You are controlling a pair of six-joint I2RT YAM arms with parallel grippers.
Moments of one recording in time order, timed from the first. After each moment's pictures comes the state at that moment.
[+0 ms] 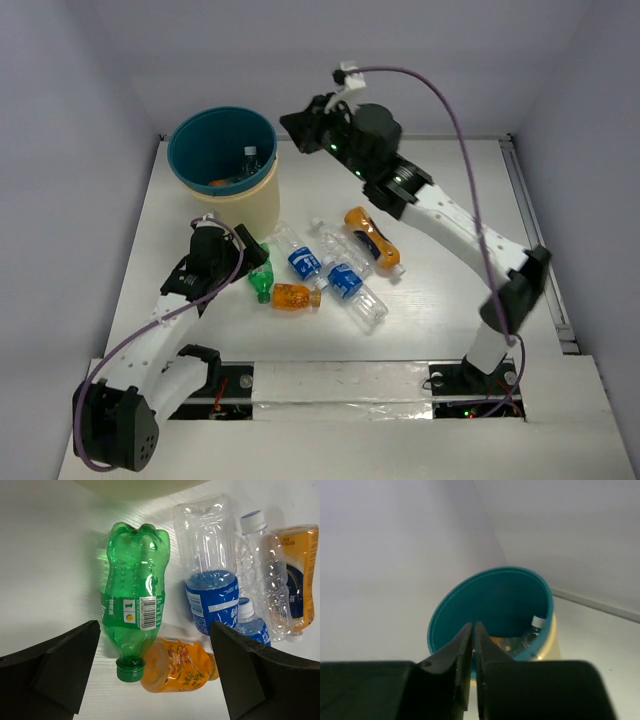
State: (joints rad) left arm -0.23 0.88 0.55 -0.39 0.04 -0.72; right arm 0.81 1.84 1.97 0.02 0.06 0.40
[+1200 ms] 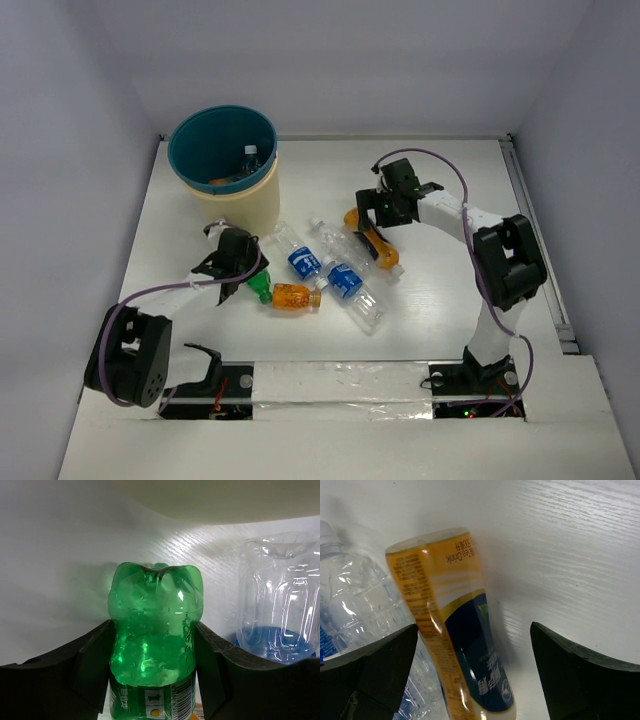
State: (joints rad) left arm -0.33 1.25 0.47 -0.05 -0.22 -0.82; right arm 0.42 1.83 1.30 -0.40 -0.11 0.21
